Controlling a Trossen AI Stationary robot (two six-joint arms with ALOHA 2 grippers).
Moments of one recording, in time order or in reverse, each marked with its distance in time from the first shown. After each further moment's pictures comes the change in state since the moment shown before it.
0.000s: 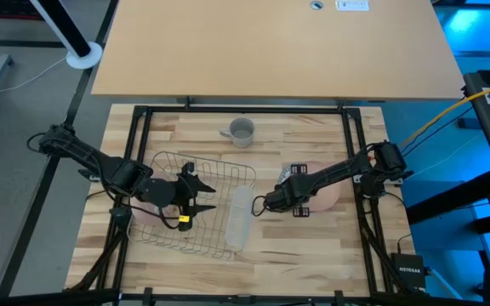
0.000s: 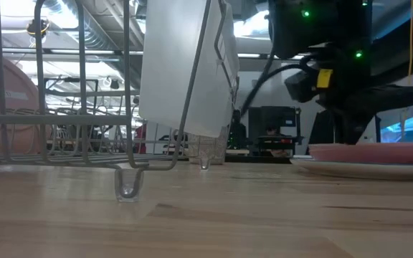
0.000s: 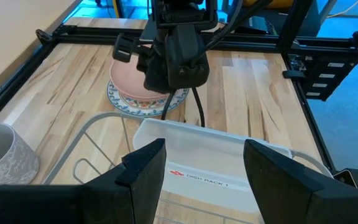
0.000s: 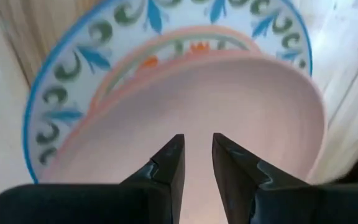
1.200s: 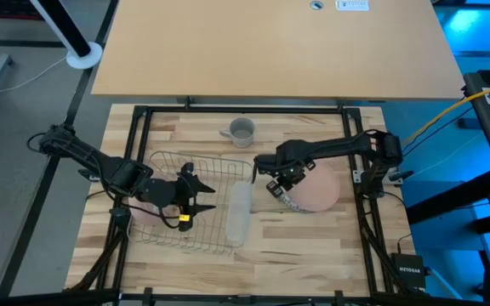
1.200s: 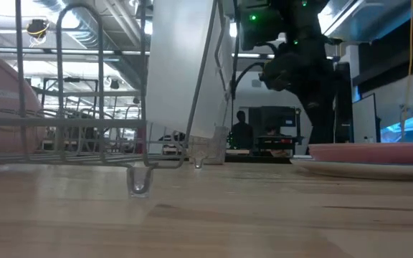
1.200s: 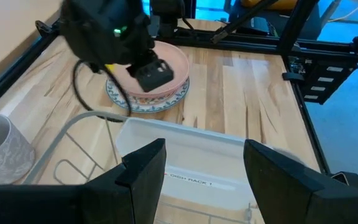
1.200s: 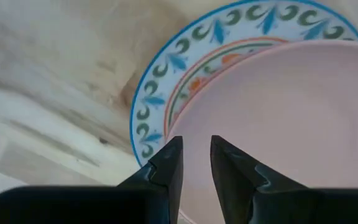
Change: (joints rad) left arm -0.001 -0.001 0.000 -0.009 0.000 -0.043; right arm -0.283 -0.018 0.173 -0.011 -0.376 0.603
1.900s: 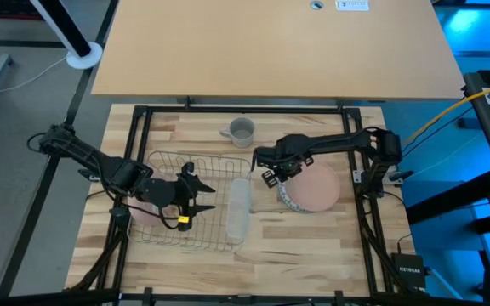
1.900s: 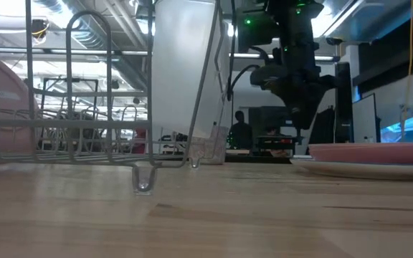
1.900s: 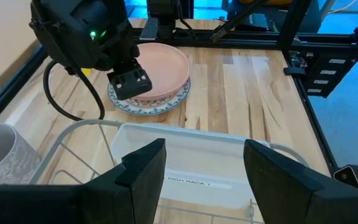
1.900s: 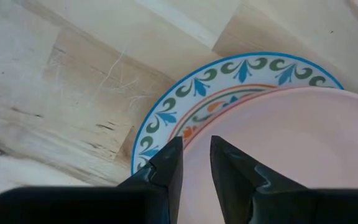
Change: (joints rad) left arm 0.000 0.000 0.000 0.000 0.000 0.053; right arm -0.044 0.000 0.000 0.066 0.090 0.079
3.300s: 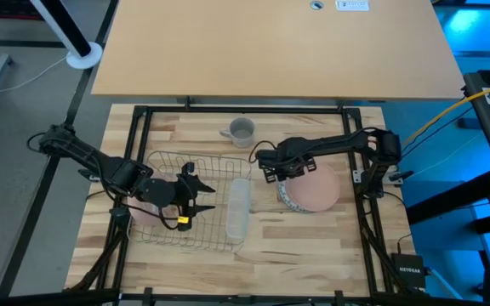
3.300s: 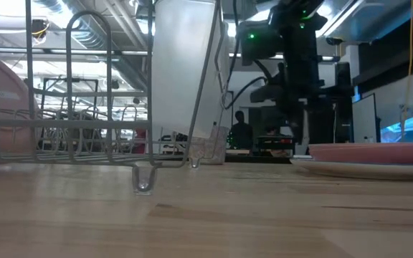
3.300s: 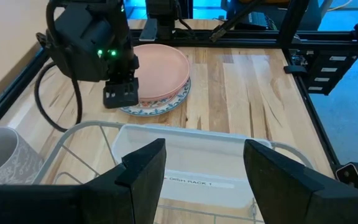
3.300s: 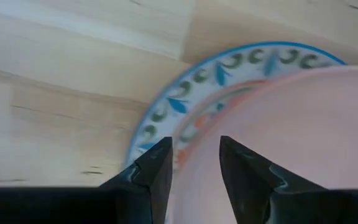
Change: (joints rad) left arm 0.000 0.000 0.000 0.000 0.000 0.019; right arm -0.007 0.004 -0.092 0.084 0.051 0.265
